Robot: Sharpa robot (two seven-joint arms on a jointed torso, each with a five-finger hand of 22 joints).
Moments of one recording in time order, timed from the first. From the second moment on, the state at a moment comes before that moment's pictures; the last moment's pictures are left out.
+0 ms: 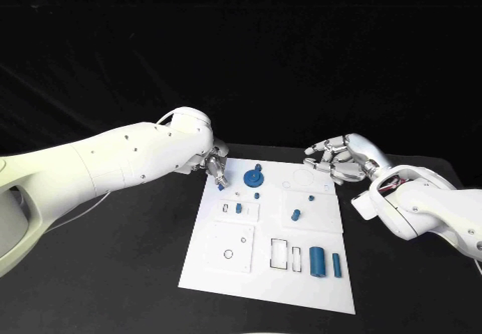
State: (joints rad) left arm 1.41 -0.48 -0.06 1.09 -1.40 0.55 -0.39; left_hand 1.08 -0.23 0.44 0.29 0.28 0.91 0.09 0.52 0.31 1.16 0.01 1.16 0.90 1.47 -0.05 1.55 1.31 0.08 1.41 0.05 1.32 1.31; right arm 1.29 -0.95 -0.13 1.64 -0.82 -0.55 0.14; right_hand 1.39 -0.03 -0.18 0.29 0.59 0.94 0.15 0.13 0.26 1.08 0.07 0.98 0.90 1.46 -0.01 1.22 1.14 0.12 1.25 0.10 0.91 1.16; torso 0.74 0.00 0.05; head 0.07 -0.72
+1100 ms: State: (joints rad) left arm 1.40 -0.47 -0.06 1.08 -1.41 0.56 -0.39; left_hand 1.15 -0.19 0.45 0.28 0.28 0.92 0.08 0.51 0.33 1.16 0.01 1.16 0.90 1.47 -0.05 1.55 1.31 0.08 1.40 0.05 1.32 1.31; right arm 1.29 -0.95 -0.13 1.64 -0.82 -0.55 0.14; right_hand 1.39 -0.03 -0.18 0.29 0.59 0.94 0.15 0.13 0.26 1.08 0.07 0.98 0.90 1.46 -0.01 1.22 1.14 0.12 1.25 0.10 0.91 1.16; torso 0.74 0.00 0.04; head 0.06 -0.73
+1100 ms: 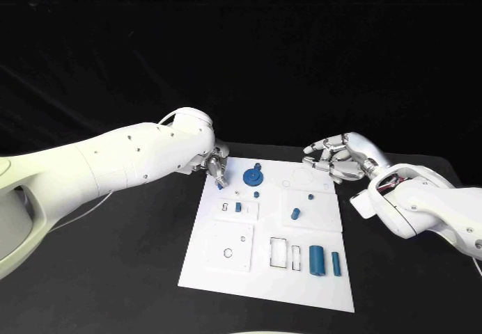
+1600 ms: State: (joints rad) left arm 1.40 -0.47 -0.06 1.08 -1.41 0.57 -0.39; left_hand 1.24 -0.14 0.50 0.26 0.28 0.93 0.07 0.51 0.36 1.16 0.01 1.15 0.90 1.47 -0.05 1.55 1.31 0.08 1.40 0.05 1.32 1.31; right arm 1.29 -0.95 -0.13 1.64 -0.82 -0.55 0.14; right_hand 1.39 -0.03 -0.18 0.29 0.59 0.94 0.15 0.13 0.26 1.08 0.07 0.98 0.90 1.46 -0.01 1.22 1.14 0.12 1.25 0.10 0.91 1.16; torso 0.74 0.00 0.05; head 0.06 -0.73
